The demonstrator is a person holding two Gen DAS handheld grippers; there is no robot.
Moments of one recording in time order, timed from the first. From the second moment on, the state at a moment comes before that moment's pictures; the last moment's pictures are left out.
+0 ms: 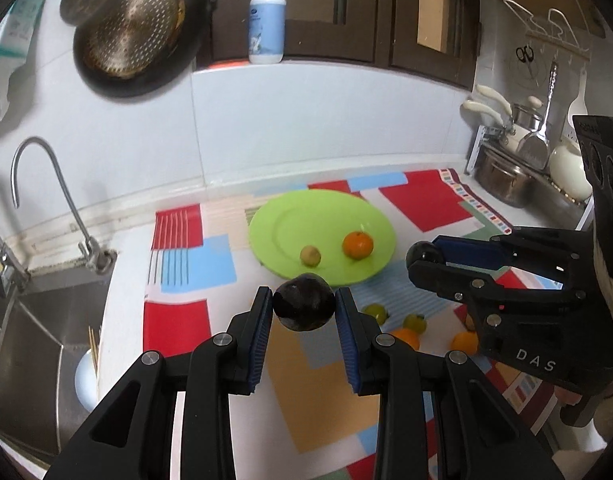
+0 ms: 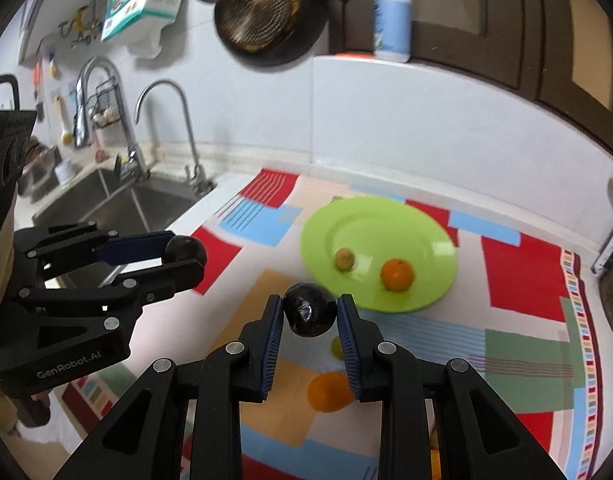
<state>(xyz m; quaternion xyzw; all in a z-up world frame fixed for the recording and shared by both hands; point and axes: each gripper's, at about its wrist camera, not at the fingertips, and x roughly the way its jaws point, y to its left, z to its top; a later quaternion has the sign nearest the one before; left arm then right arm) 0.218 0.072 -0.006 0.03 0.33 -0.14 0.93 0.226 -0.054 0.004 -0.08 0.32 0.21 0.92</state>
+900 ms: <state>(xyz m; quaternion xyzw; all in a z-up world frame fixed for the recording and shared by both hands) 0.324 0.030 0.008 0.02 0.34 -0.16 0.93 0.323 -0.091 0.035 -0.06 0.34 0.19 0.92</state>
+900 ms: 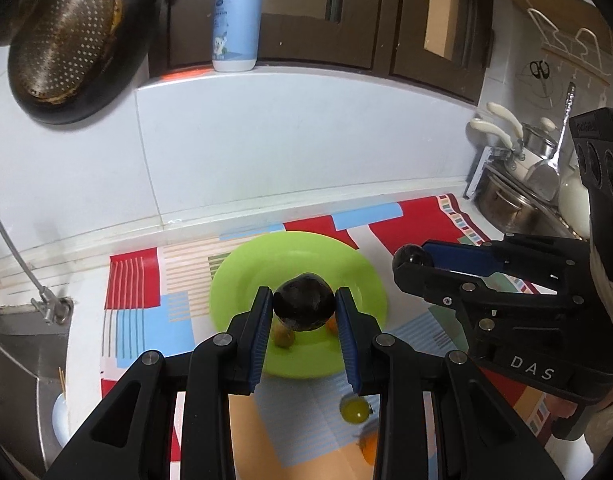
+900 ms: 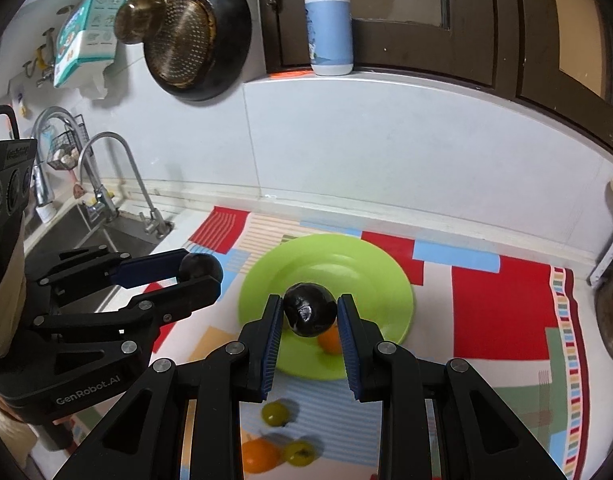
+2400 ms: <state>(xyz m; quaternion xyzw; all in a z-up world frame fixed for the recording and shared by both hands) 0.425 0.030 -0.074 0.02 0.43 -0.15 0.89 0.439 -0.090 -0.057 -0.05 0.46 0.18 0.87</state>
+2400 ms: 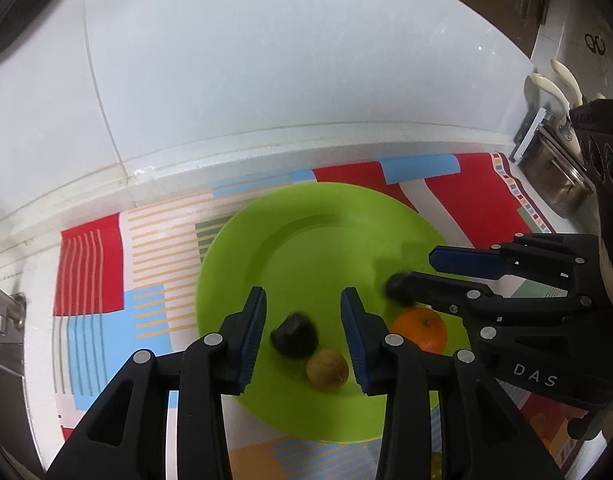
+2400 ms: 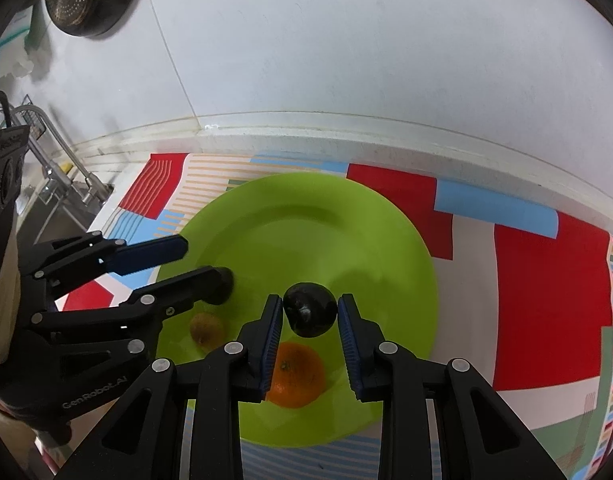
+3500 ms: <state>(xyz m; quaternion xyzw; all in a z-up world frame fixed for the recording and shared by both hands) 0.271 0.022 0.020 0.06 0.30 -0.18 0.93 0.274 -0.118 0.033 -0.02 0.33 0.12 0.93</state>
